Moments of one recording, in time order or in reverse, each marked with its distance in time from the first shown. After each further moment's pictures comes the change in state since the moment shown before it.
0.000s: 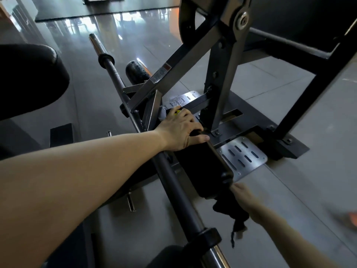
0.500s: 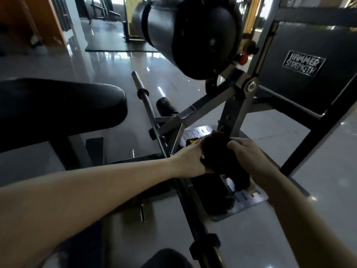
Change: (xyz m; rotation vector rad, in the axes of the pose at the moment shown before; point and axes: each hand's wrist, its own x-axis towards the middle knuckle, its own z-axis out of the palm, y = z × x) left_hand -0.091 0.059 -0.110 -0.701 0.109 -0.225; right_hand -0.139 -0.241 -0.056 0.023 0.059 -0.576
